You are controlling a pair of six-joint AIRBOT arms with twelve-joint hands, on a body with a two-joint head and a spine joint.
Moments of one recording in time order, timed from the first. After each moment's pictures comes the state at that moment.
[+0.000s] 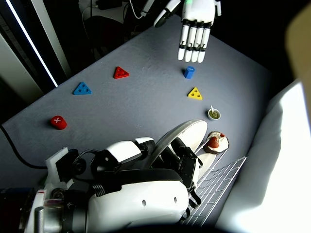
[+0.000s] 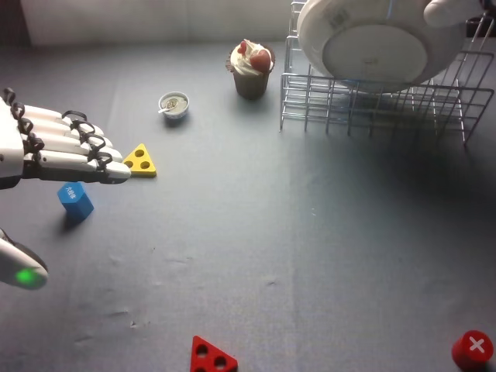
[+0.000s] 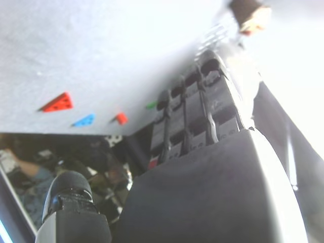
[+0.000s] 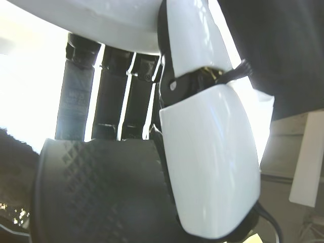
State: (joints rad) left arm 0.64 -0.79 1.36 1.13 -0.91 0.00; right arm -0.12 -1.16 1.76 -1.44 0.50 1.58
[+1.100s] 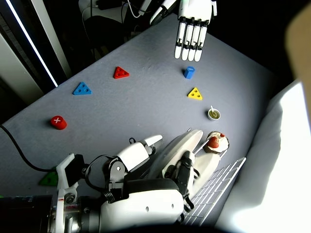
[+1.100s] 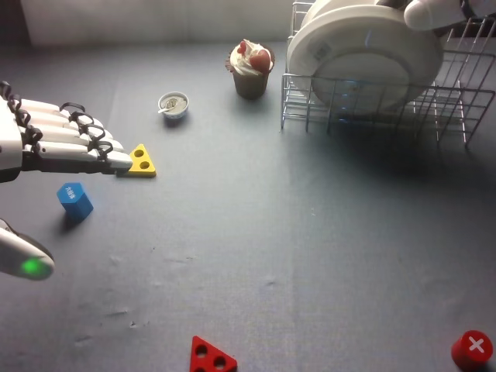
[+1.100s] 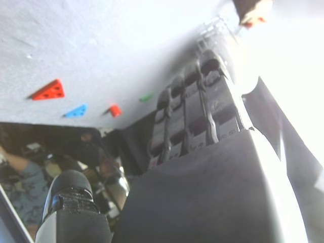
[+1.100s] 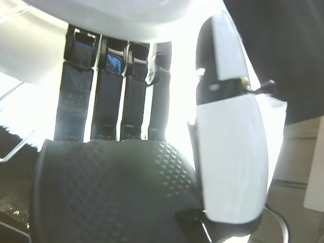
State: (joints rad) left arm 0.64 -0.76 1.32 1.06 -0.90 0.00; right arm -0.20 -1.21 1.84 -1.36 0.54 1.54
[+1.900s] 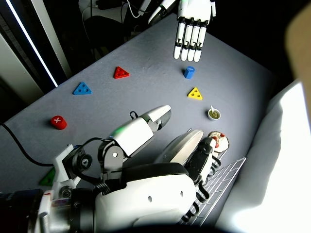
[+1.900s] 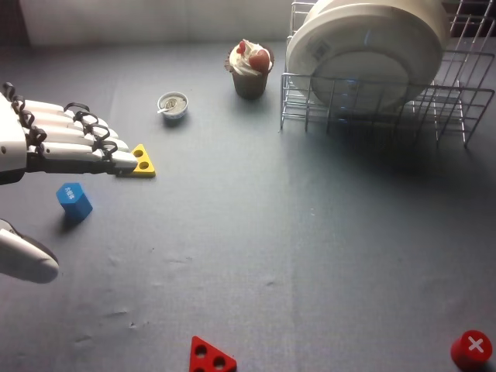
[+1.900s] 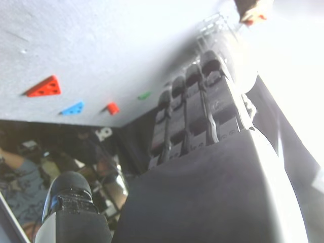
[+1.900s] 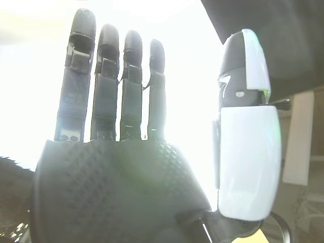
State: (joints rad) left arm 0.64 -0.76 1.31 1.05 -0.90 0.00; right arm -0.13 -1.19 1.83 -1.23 0.67 1.42
